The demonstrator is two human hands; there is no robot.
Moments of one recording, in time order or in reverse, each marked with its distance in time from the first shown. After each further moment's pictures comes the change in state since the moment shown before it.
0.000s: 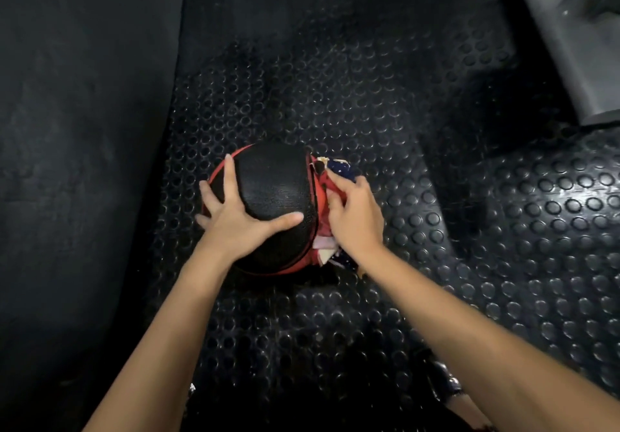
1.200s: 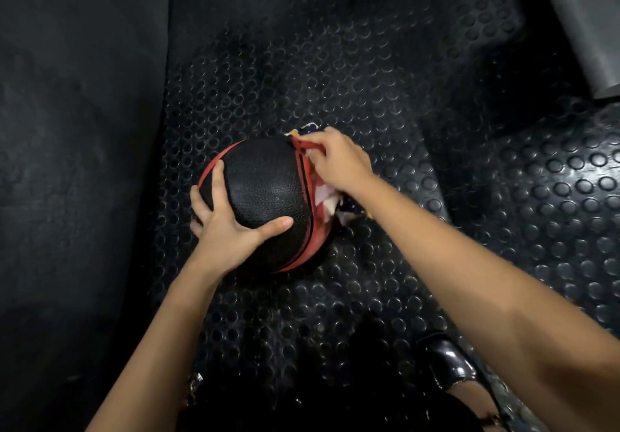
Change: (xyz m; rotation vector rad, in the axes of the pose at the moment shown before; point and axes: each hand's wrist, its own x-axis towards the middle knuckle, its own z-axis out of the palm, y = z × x) left_hand -0.012 -0.009 0.008 -0.043 0.062 0.052; right_hand 0.075 -0.010 -0.007 -0.146 -0.307 -0.097
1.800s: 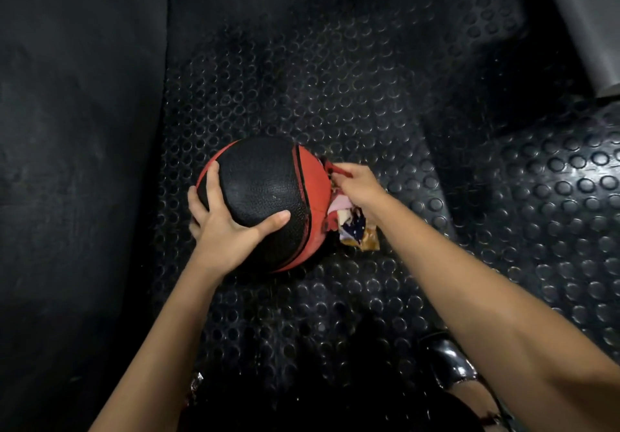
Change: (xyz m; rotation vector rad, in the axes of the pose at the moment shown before) left_hand 0.006 -0.012 0.002 -0.062 0.008 0.007; right_hand -0.020 0.037 0.017 0.567 -0.059 0.402
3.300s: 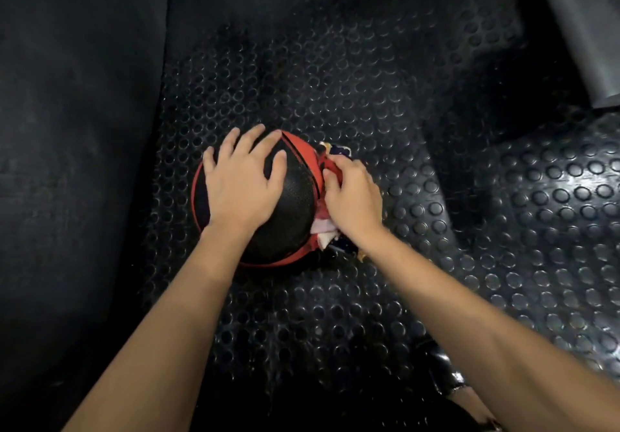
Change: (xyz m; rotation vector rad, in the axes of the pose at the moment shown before) left_hand 0.044 0.034 0.018 0.596 0.300 0.525; right_hand -0.037 -0.008 0.024 -0.429 0.333 -0.328
